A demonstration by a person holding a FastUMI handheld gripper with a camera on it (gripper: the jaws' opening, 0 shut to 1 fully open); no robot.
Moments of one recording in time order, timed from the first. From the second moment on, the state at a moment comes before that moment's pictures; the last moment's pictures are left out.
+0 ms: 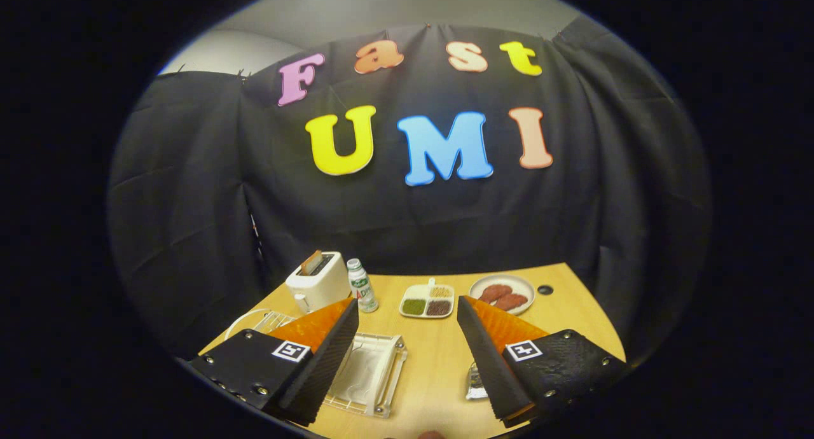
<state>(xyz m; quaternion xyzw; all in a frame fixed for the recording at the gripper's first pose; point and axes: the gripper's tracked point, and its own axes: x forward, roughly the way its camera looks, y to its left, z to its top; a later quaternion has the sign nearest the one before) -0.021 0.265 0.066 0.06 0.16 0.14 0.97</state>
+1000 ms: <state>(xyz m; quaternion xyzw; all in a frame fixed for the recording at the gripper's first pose) 0.009 0.394 -0.067 0.06 0.44 0.13 0.89</state>
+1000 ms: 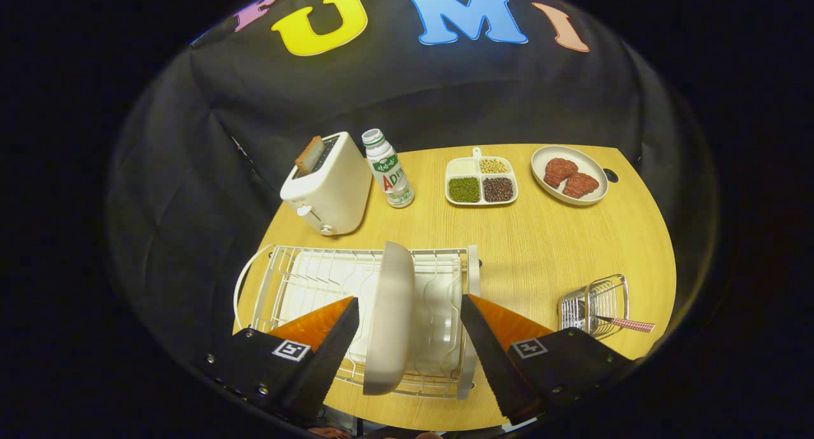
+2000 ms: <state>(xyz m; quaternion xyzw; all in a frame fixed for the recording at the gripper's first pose) 0.012 0.395 -0.074 -0.05 0.44 -0.03 0.89</state>
